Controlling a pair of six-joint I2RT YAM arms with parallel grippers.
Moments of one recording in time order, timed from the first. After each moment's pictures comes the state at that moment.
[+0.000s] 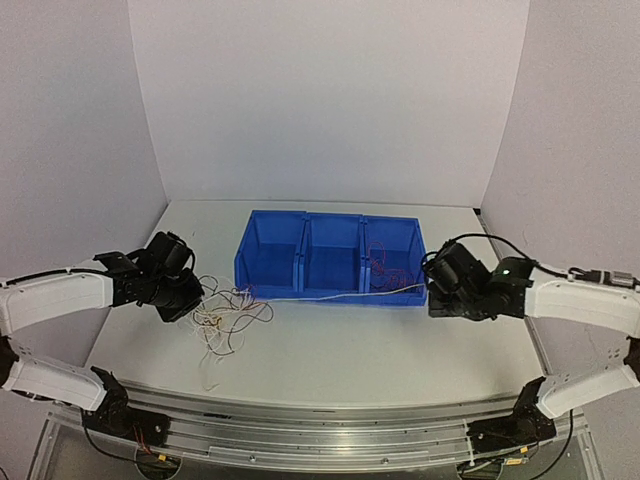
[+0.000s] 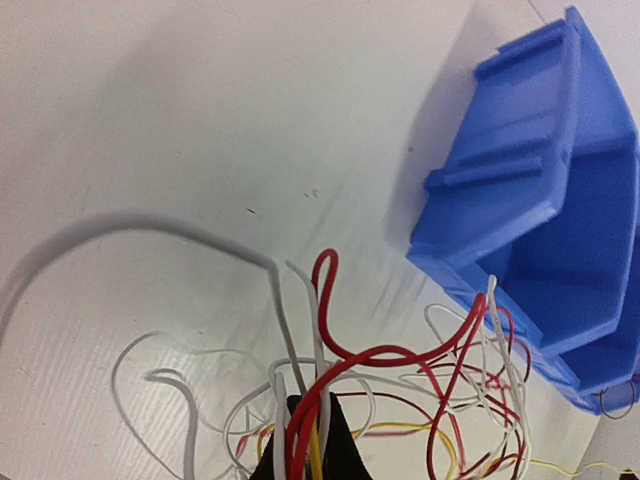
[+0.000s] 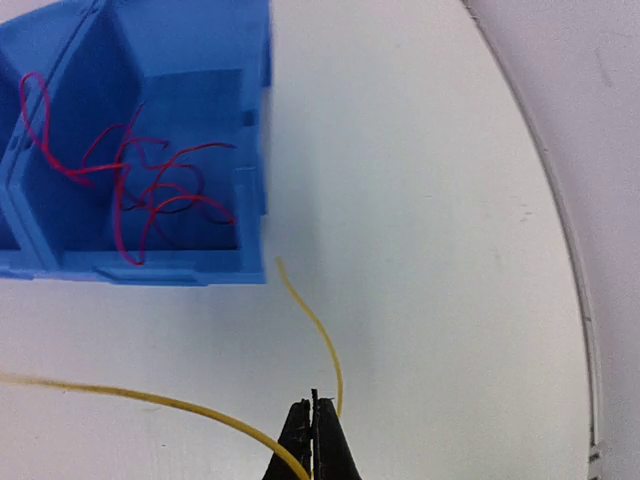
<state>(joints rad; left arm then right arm) -0.61 1.18 0.73 -0.52 -0.20 -1.14 0.85 1.26 0.85 -0.64 0.59 0.70</state>
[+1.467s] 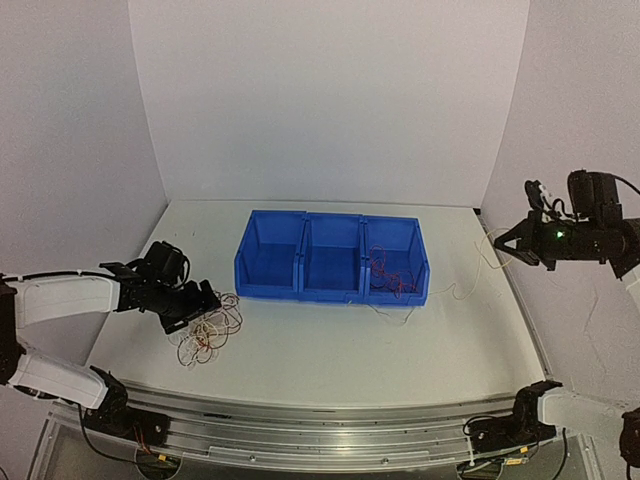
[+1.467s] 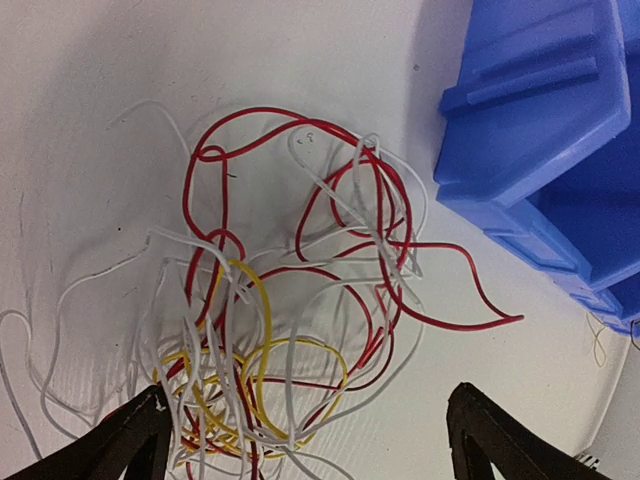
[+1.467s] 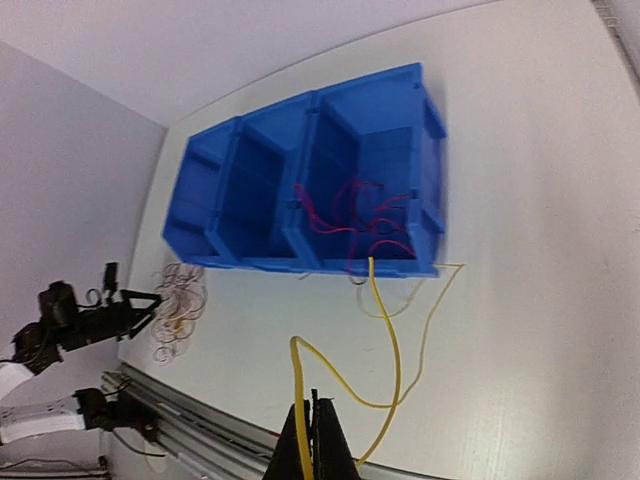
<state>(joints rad) -0.50 1.23 0.63 -0.38 0.03 -0.89 0.14 0.91 1.24 -1.02 -0.41 0.46</state>
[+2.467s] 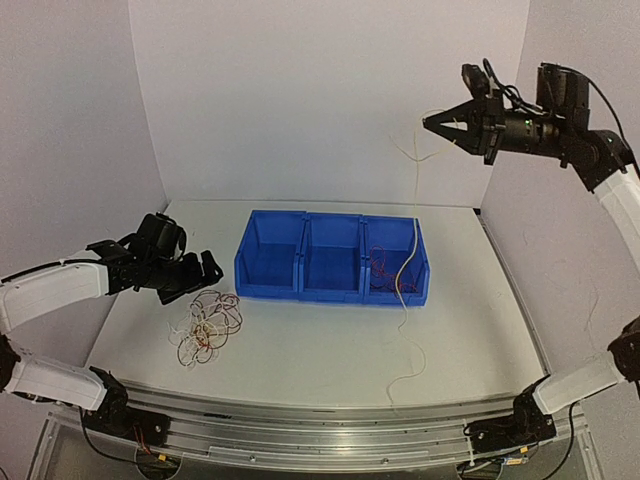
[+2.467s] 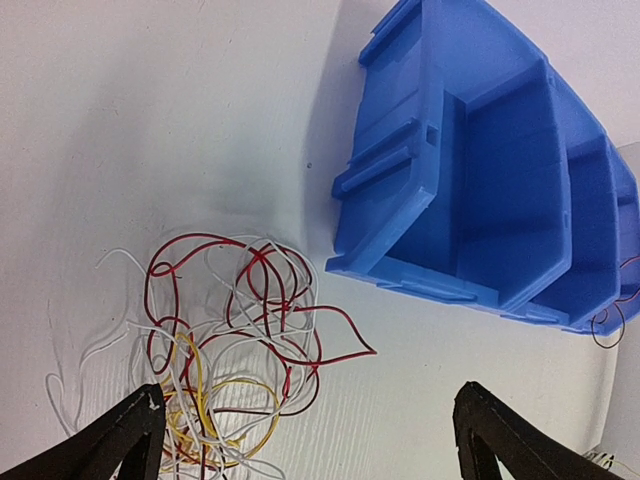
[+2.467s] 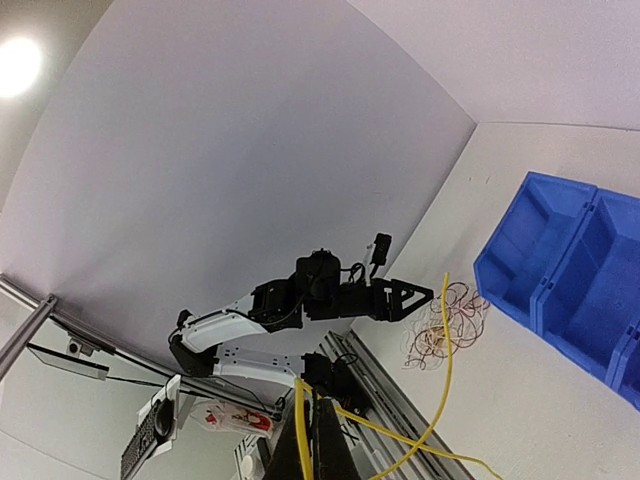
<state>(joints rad) -0.53 1.18 0.80 -0.46 -0.07 -0.77 0.41 1.34 1.81 -0.66 -0.84 0.75</state>
